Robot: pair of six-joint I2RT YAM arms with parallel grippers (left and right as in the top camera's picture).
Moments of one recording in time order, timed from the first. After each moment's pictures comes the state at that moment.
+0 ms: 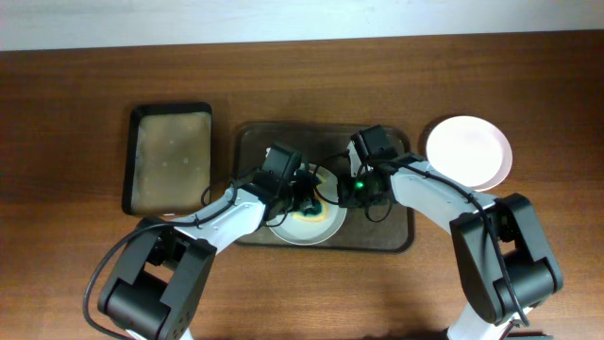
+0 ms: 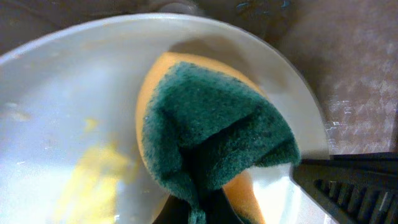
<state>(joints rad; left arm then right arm) -0.53 1.83 0.96 -0.18 0.19 -0.65 0.37 1.85 1.04 -0.47 -0.29 0.34</state>
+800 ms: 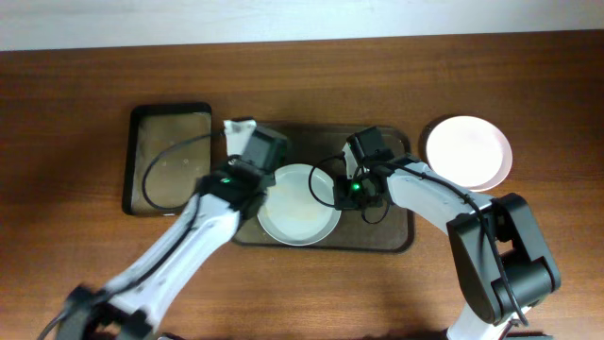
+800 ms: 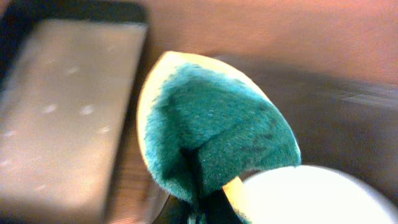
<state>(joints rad) -0.49 1.52 1.05 -0.46 -0.42 -0.50 0.38 1.85 1.04 -0.47 -0.32 0.35</state>
